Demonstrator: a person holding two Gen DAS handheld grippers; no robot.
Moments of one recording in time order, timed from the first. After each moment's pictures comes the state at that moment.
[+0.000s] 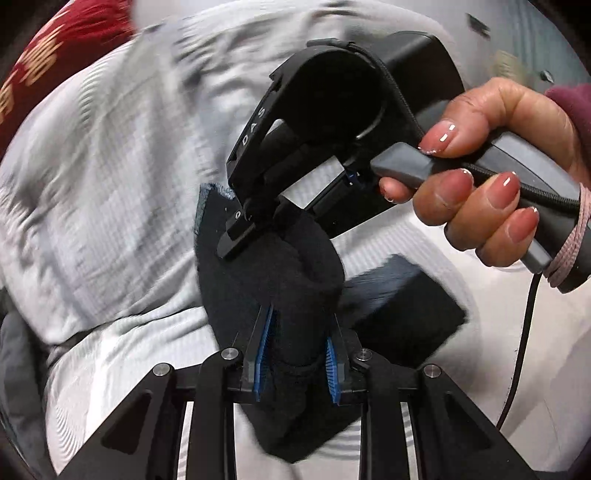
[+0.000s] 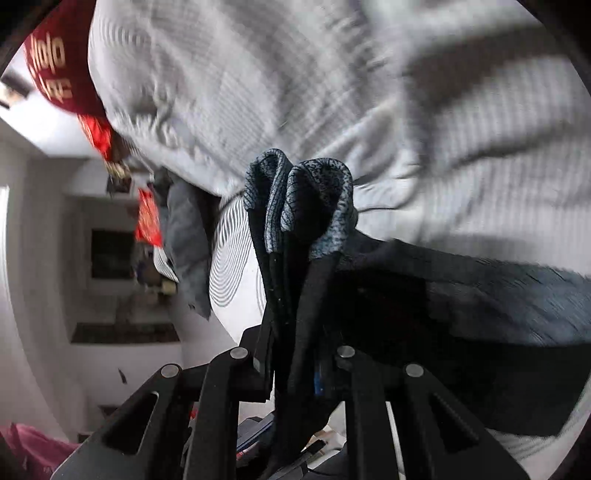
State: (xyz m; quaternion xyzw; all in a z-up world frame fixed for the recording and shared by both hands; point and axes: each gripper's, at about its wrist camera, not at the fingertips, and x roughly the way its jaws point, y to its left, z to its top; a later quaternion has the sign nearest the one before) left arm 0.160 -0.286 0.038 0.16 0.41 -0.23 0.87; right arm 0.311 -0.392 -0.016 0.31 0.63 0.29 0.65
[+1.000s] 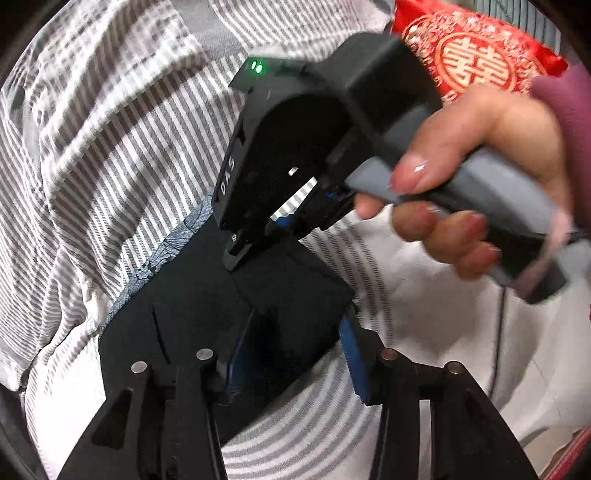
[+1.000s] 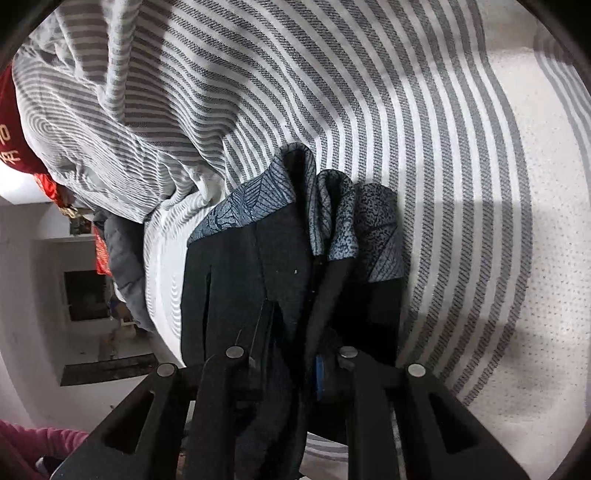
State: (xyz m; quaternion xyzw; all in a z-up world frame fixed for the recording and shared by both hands) left arm 0.132 -0.449 -0.046 0.24 0.49 -0.33 0.78; right arm 0.267 -0.573 -0.135 0.30 0.66 0.19 0.66
